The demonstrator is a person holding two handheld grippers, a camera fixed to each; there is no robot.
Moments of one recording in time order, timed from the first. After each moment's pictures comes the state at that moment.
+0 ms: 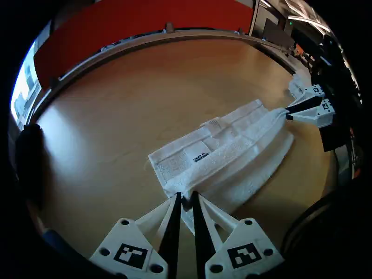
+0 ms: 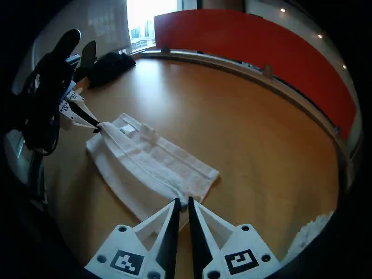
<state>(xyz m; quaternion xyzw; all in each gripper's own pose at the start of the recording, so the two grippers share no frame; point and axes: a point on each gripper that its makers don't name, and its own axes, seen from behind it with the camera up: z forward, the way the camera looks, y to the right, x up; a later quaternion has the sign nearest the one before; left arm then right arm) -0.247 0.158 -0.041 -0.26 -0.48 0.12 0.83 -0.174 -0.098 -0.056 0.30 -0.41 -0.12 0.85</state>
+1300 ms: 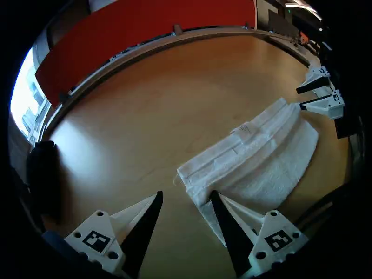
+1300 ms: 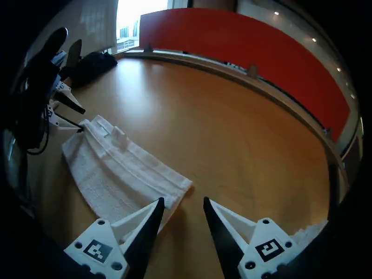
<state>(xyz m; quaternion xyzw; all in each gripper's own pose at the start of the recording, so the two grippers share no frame) -0.249 0.130 0.010 -0.21 -0.45 0.19 0.85 -0.183 -0.077 -0.011 0.24 -0.40 -0.15 0.87</state>
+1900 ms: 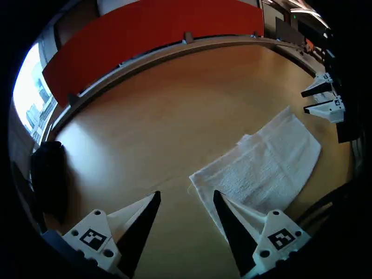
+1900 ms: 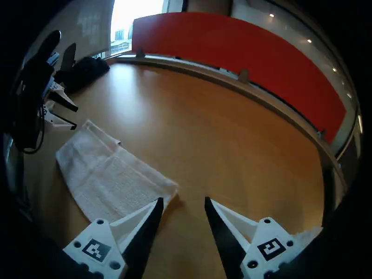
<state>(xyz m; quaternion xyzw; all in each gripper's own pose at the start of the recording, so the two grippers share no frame) -0.229 0.119 0.024 -0.19 -0.43 0.18 0.87 -0.171 -0.064 0.005 0.22 -0.38 -0.15 0.89</state>
